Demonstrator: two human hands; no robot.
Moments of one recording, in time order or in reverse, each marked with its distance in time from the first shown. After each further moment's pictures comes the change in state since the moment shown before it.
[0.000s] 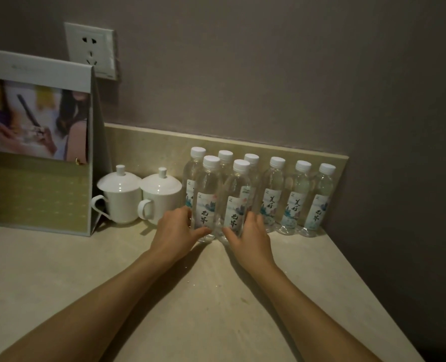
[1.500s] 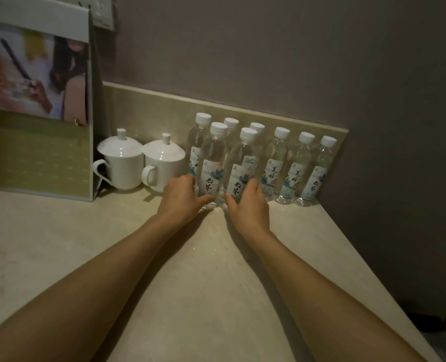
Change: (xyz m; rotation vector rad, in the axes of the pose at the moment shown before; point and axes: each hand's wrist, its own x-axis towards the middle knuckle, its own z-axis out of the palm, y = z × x) left_hand -0.006 0.004 -0.007 -0.038 -0.026 0.013; right_hand -0.011 -0.027 0.003 -0.130 0.101 0.094
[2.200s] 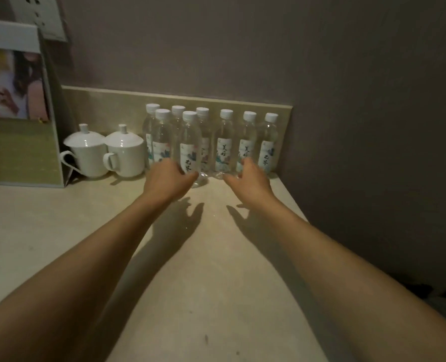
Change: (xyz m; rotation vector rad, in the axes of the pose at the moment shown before) left_hand -0.063 0.104 0.018 0.121 -0.004 -0.110; right_hand -0.016 0.071 -0.113 0.129 -0.136 -0.005
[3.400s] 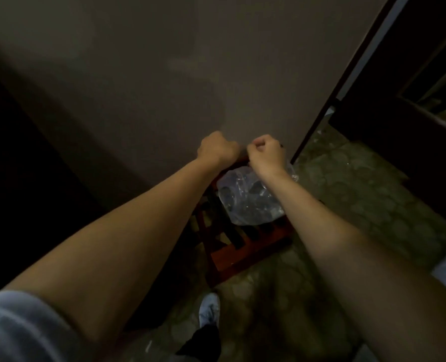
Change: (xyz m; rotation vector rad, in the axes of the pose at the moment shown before) left_hand -0.188 0.321 0.504 -0.094 -0.735 0.007; right_hand -0.122 0.513 -0.232 0.109 0.290 0.656
